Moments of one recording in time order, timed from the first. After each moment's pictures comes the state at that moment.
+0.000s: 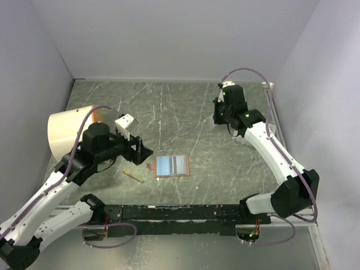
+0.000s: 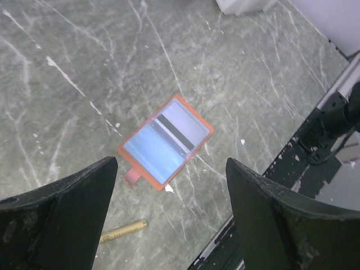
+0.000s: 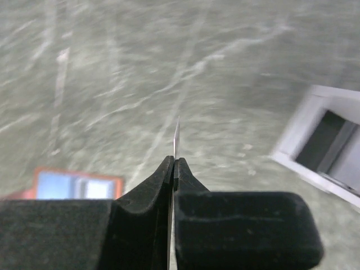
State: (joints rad) left arm -0.61 0.75 0.84 -0.46 0.25 -0.17; right arm 0.36 1.38 1.30 -0.62 0.15 0.20
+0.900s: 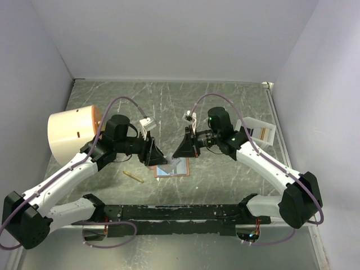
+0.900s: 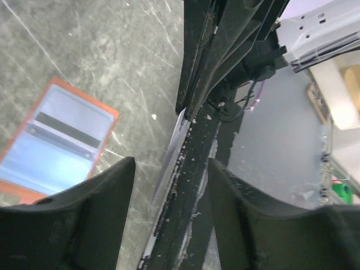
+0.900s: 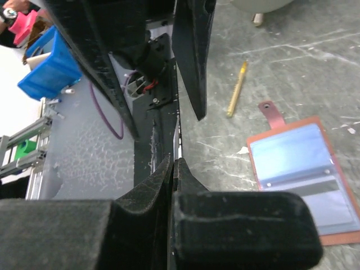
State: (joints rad) left arm -0.61 1.05 0.83 -0.28 0.75 -0.25; right arm 0.58 1.25 0.91 -0.18 -1.00 0.11
